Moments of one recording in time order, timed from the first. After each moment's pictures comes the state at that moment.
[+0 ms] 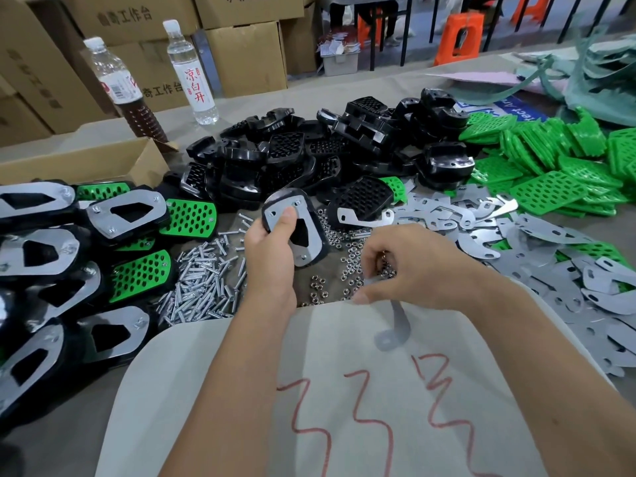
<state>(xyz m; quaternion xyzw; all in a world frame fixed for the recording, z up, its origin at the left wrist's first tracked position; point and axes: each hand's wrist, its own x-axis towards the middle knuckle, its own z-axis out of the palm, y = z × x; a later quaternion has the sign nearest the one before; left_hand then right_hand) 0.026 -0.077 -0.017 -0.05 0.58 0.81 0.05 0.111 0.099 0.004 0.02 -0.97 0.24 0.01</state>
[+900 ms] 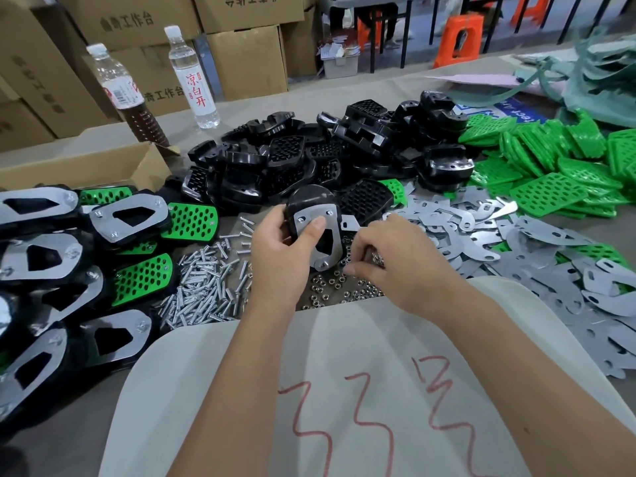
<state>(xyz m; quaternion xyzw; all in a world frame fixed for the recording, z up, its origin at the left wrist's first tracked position) 0.030 -0.081 -0.021 0.13 0.70 0.70 -0.02 0.104 0.079 -0.007 0.00 -0.97 0.24 0.11</state>
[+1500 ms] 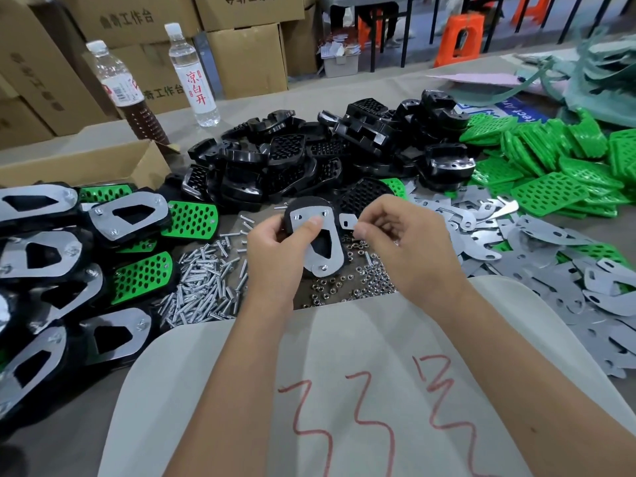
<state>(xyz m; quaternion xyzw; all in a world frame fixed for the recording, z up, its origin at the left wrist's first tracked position) 0.031 -0.083 -0.018 0.06 0.68 0.73 0.04 0.101 0.077 -0.013 -0.02 -0.83 0.49 0.28</state>
